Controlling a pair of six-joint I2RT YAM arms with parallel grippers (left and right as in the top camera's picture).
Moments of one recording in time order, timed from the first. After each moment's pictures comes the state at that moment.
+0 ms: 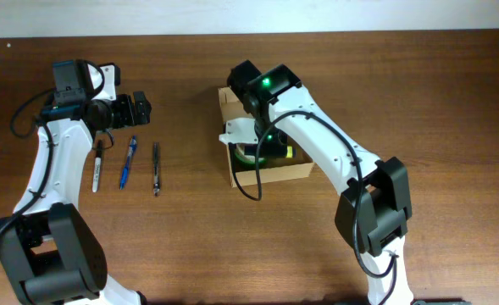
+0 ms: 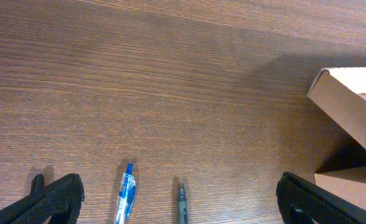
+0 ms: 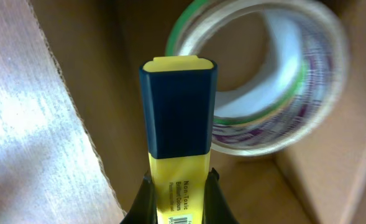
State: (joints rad) left arm 0.18 1.77 1.37 -0.59 0.26 0.01; right arm 0.58 2.18 2.02 -1.42 0.05 -0.95
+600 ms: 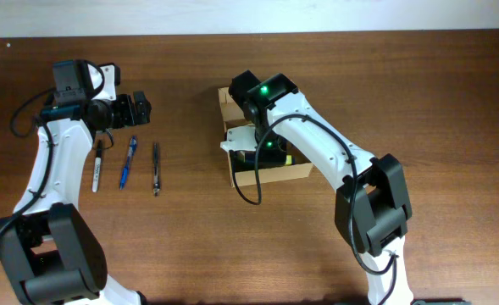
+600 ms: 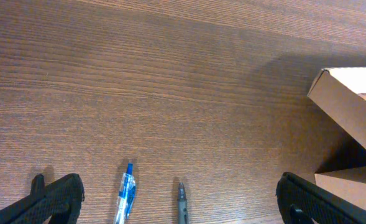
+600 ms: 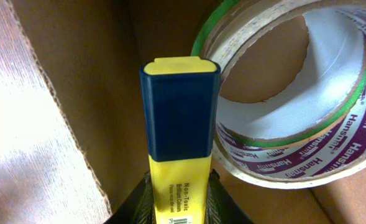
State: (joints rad) left arm 0.18 1.77 1.37 -0.59 0.26 0.01; right arm 0.58 2.18 1.93 -1.36 0.02 -0.94
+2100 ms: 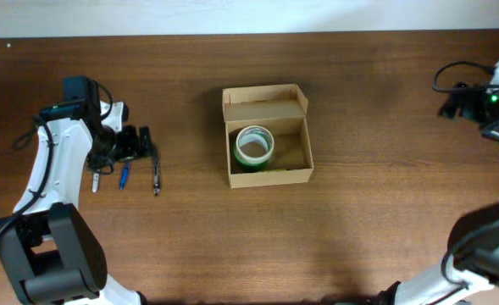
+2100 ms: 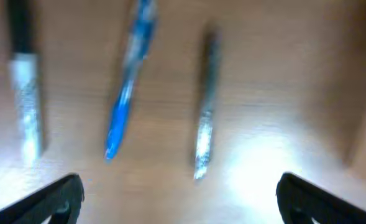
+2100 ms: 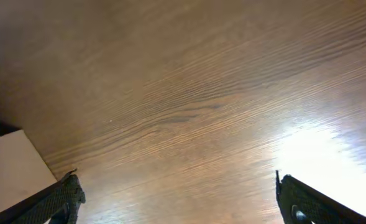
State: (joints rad) left arm 0.18 1.78 1.37 -1.03 0.16 0.01; right arm -0.46 1.89 1.95 -1.41 -0.14 0.00
